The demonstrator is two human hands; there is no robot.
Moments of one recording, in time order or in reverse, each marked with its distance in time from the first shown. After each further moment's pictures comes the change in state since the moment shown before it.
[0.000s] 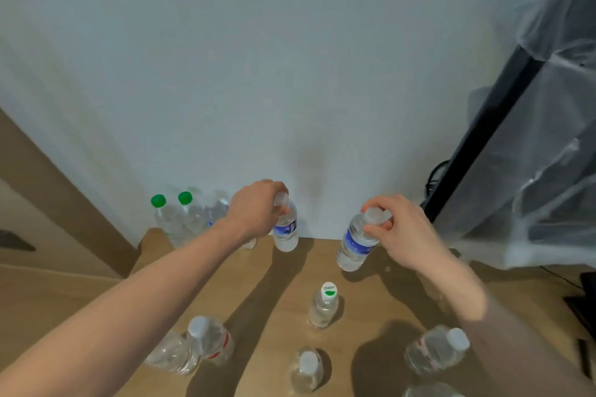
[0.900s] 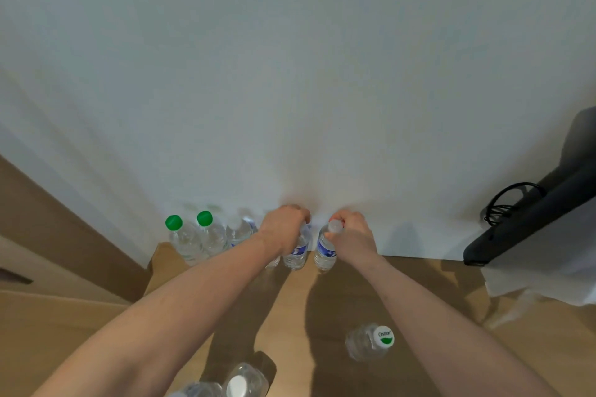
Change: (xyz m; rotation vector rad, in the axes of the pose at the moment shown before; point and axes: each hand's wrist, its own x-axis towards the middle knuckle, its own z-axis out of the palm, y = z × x) left_hand 0.089 -0.094 0.082 0.083 -0.239 0.175; right_hand 0.144 -0.039 0.194 0.108 -0.111 0.344
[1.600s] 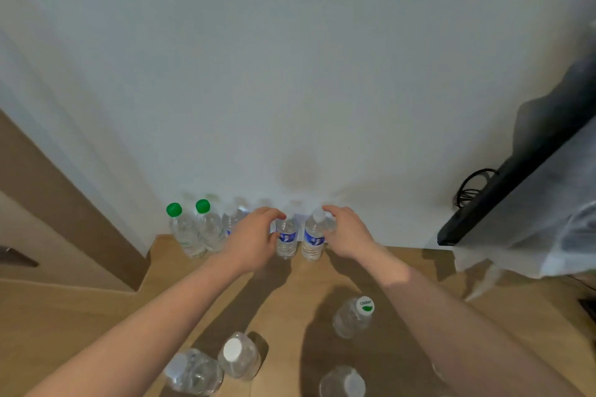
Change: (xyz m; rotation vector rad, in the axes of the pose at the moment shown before) left_hand -0.110 0.012 -0.020 -0.325 0.236 -0.078; right_hand -0.041 0.009 -0.023 -0.192 -0.077 -0.155
